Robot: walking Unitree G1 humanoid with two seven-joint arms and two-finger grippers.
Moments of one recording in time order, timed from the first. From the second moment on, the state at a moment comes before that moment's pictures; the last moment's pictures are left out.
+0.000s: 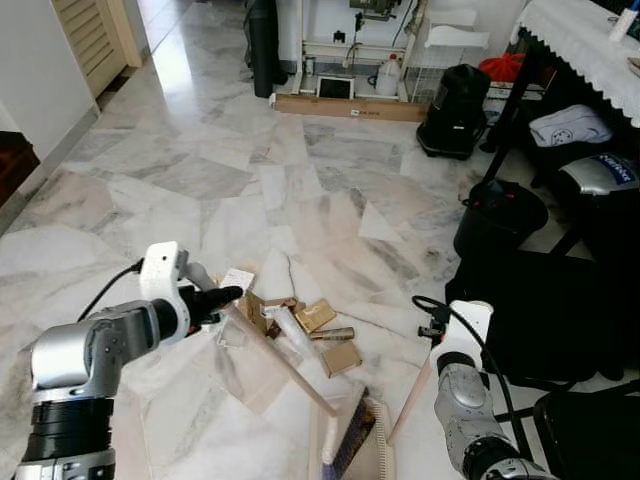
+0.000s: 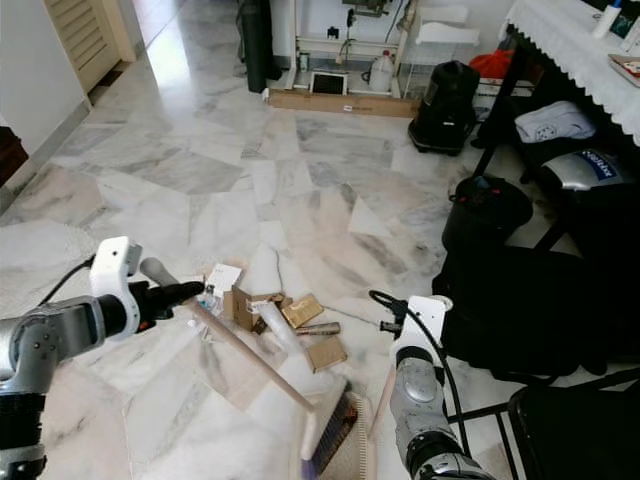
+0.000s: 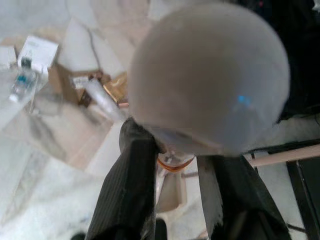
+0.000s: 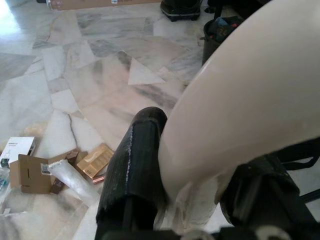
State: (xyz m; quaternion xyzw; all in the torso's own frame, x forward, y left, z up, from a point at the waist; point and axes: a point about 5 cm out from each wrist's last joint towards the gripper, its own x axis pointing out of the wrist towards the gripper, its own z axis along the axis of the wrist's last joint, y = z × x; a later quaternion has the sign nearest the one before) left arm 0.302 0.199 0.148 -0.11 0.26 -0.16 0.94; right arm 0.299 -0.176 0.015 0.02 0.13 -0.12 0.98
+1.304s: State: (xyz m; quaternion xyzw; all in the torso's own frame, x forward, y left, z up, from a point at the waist) left arm 0.297 0.209 0.136 0.03 -0.05 0.05 1.00; right arm 0.302 -0.171 0.038 0.08 0.03 -0.07 0.99
